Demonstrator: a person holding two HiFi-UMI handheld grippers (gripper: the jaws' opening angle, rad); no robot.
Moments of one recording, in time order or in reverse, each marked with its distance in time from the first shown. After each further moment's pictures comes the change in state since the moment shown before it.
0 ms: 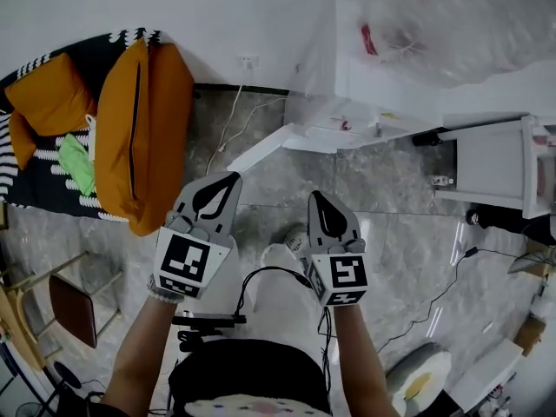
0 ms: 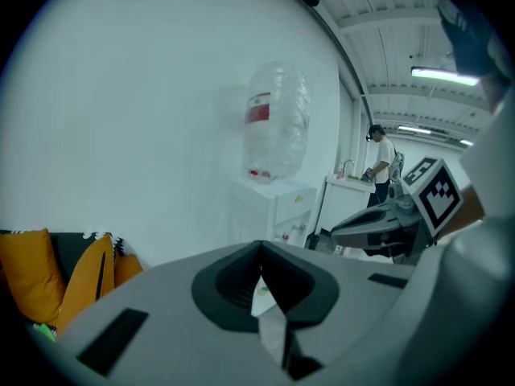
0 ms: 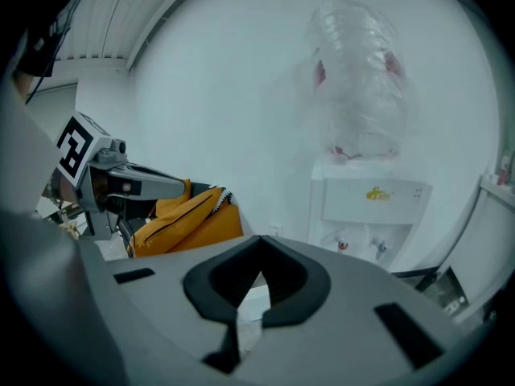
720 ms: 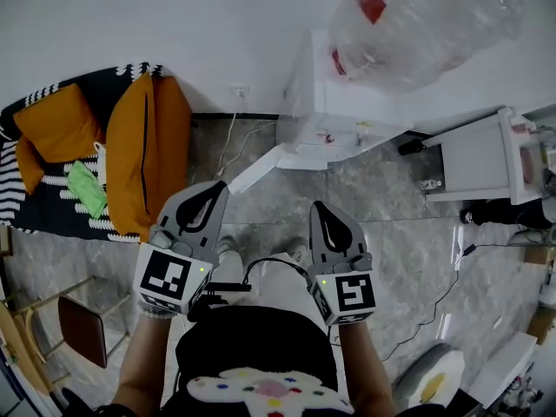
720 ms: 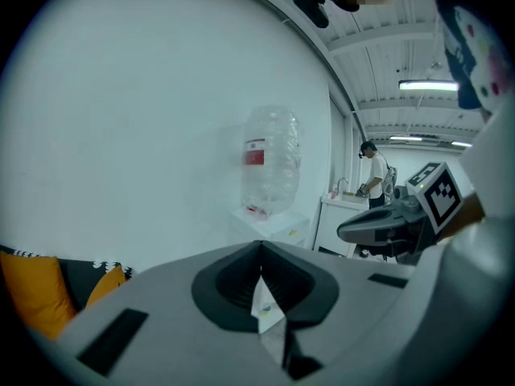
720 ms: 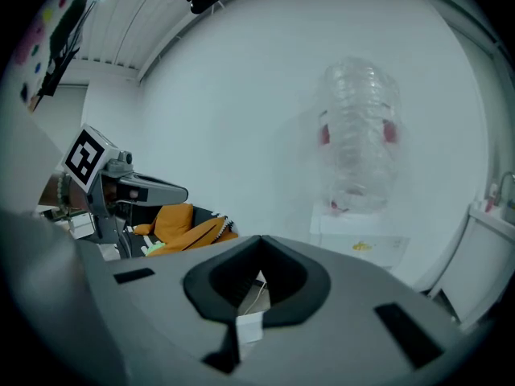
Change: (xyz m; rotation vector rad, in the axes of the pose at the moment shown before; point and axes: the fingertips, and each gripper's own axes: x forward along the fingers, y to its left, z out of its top) left arm -0.073 -0.001 0.078 0.017 -0.114 -0.006; right arm -0.078 0.029 0.095 -0.052 -0.117 -0.041
